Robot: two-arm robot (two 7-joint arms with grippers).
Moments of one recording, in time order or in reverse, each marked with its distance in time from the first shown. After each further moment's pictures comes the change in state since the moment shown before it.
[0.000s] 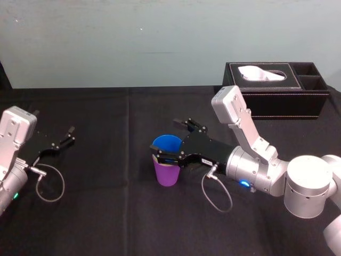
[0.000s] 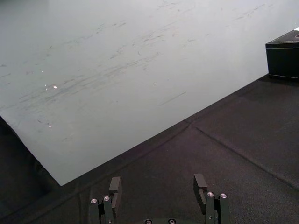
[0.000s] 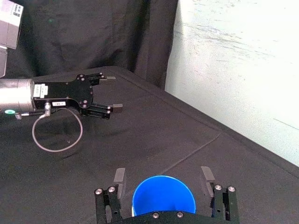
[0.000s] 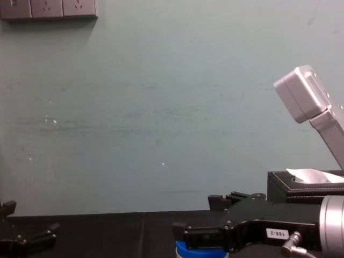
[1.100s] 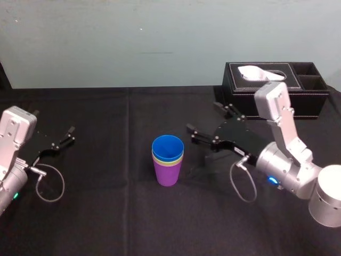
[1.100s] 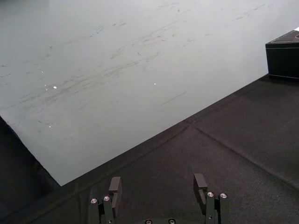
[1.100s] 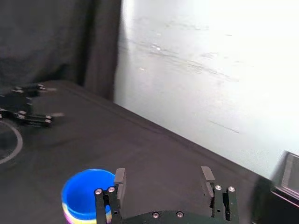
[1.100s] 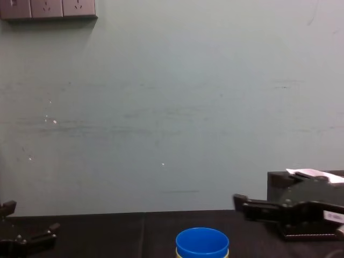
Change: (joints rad) left arm 0.000 0.000 0.000 0.000 0.000 0.000 0.000; right arm -0.109 0.020 0.143 -0.043 -0.027 -0.095 -0.123
